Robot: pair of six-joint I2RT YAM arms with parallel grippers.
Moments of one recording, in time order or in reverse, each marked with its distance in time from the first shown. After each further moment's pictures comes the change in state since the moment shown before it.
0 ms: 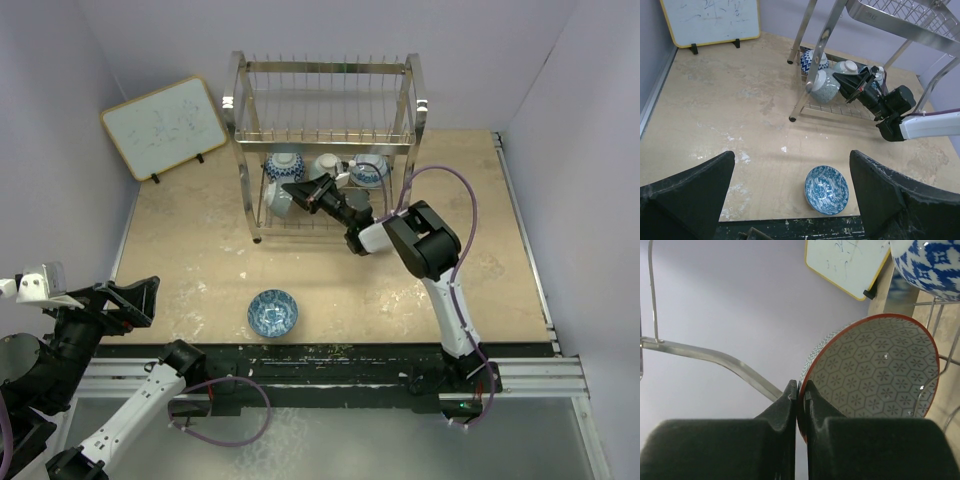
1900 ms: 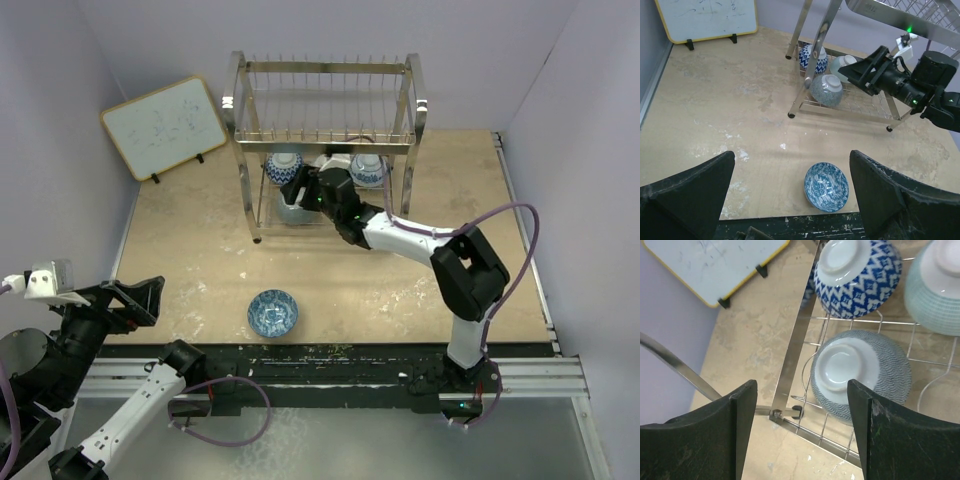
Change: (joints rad) left arm 0.000 0.001 -0.024 0.005 0.014 -0.001; right arm 0.136 -0.493 -0.022 -0.932 0.476 -0.809
